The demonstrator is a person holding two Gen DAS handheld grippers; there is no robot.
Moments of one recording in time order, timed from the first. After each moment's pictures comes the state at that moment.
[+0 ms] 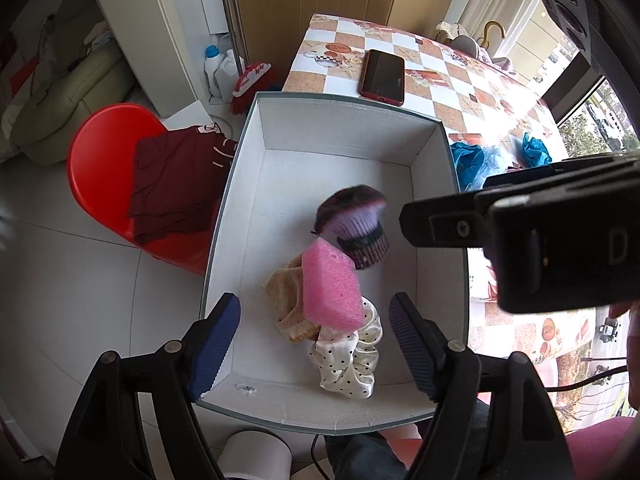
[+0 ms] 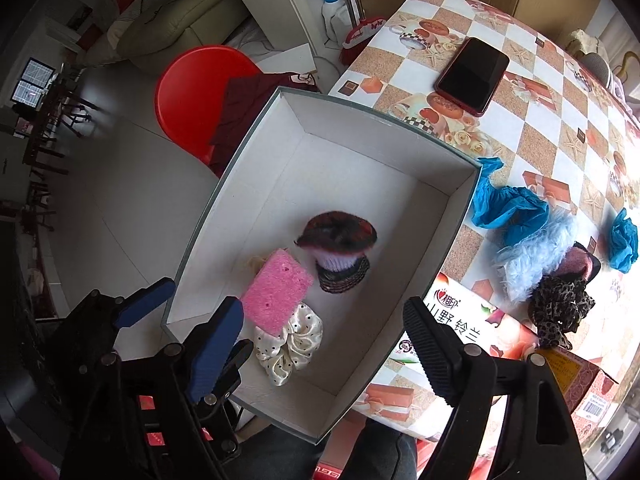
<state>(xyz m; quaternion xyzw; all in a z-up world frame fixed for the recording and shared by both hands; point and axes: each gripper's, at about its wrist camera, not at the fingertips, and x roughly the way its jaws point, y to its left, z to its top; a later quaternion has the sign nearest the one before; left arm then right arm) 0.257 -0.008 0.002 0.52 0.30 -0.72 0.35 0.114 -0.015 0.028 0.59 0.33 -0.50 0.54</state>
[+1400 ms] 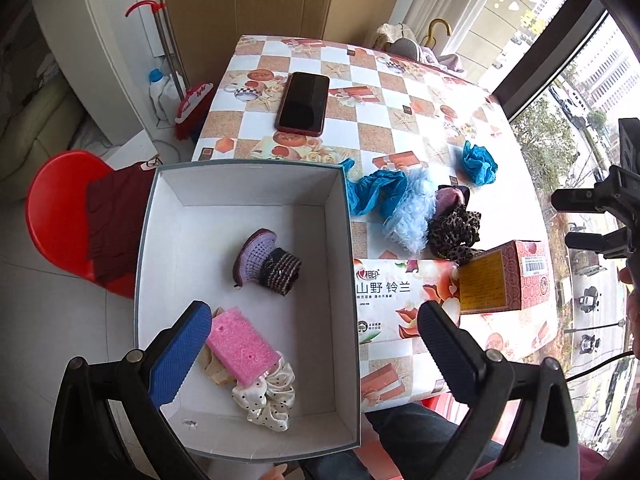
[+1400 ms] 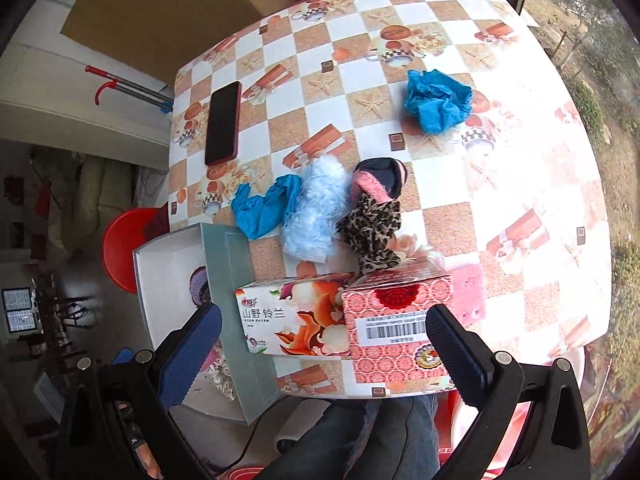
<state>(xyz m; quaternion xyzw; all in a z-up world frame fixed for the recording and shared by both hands) 0.158 -0.009 0.042 0.52 0.28 -0.76 0.27 -0.114 0.141 0.045 0.72 0.08 -0.61 0.33</state>
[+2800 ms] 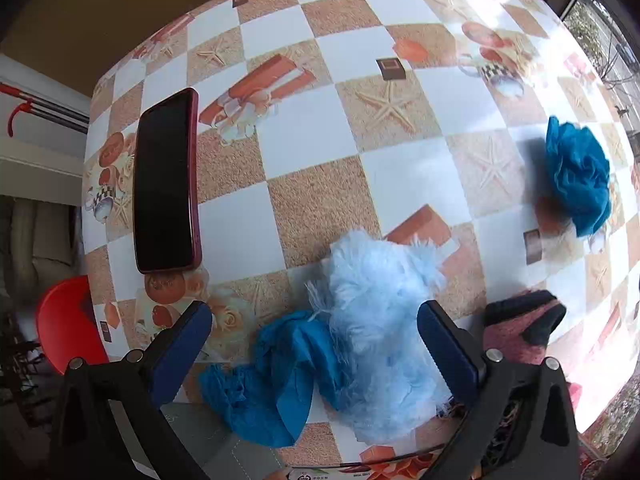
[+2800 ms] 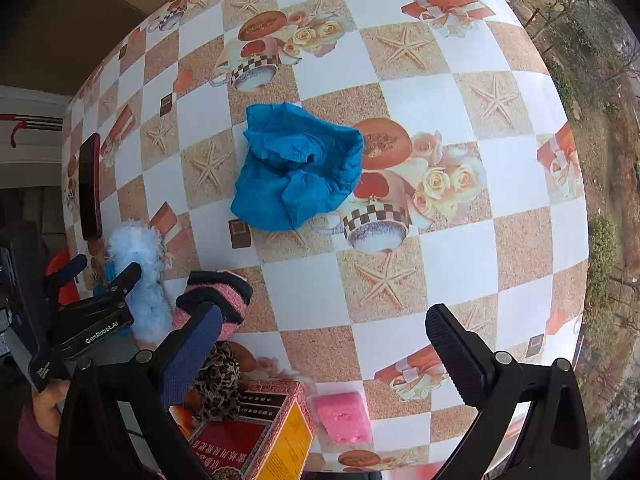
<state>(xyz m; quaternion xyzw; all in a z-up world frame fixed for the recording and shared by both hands) -0.118 -0.089 -0.107 0.67 0.15 -0.68 0.26 -0.282 0.126 -0.092 0.75 0.14 -0.60 0.26</state>
